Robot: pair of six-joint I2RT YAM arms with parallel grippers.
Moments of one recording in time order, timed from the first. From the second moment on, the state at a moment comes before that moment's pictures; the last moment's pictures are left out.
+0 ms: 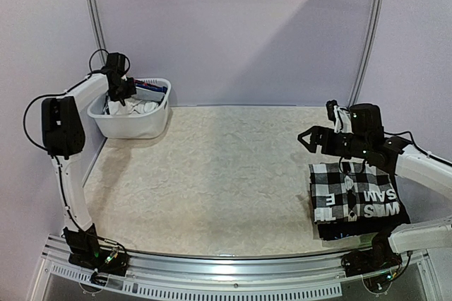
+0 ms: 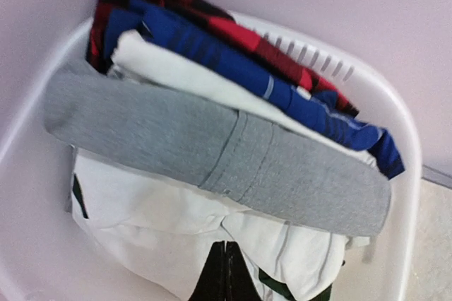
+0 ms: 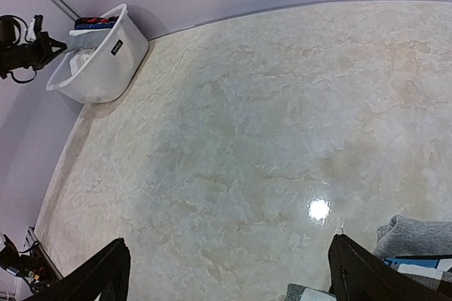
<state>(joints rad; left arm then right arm) -0.02 2.16 1.97 -0.55 -0.21 -0.28 0.46 1.10 0.76 -0.17 -0.15 0.49</state>
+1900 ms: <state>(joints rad) 0.03 1.88 1.83 -0.46 -0.14 -0.31 0.46 1.13 0.78 -0.19 -0.17 0.49</state>
